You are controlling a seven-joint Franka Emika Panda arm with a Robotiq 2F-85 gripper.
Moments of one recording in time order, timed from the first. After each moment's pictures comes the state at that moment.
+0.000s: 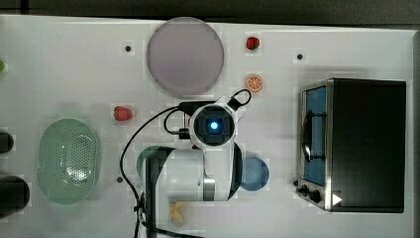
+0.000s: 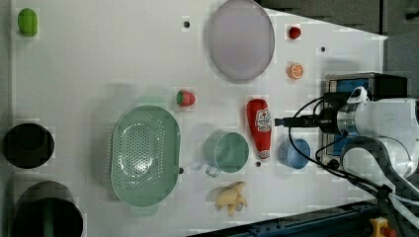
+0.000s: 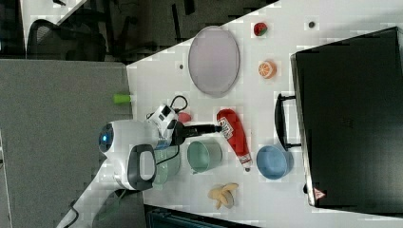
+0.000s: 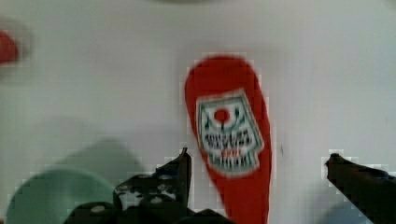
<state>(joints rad) -0.11 0.11 0.14 -2.39 0.03 0.89 -0.85</state>
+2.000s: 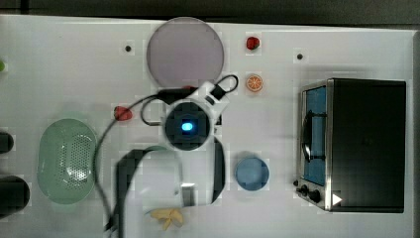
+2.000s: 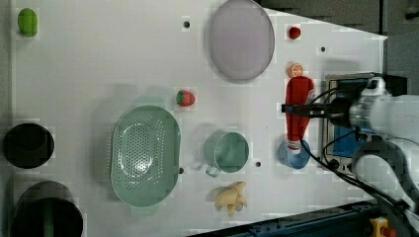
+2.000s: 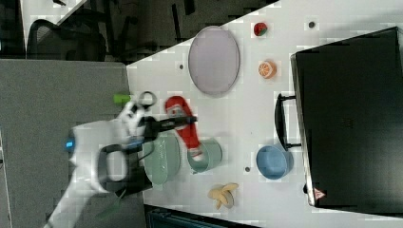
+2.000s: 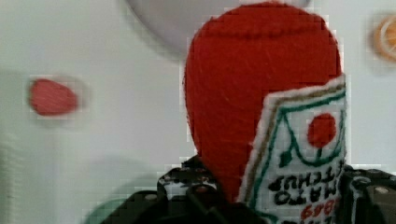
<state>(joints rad) -0.11 -0.01 0.23 -2.31 0.02 0.81 -0.75</state>
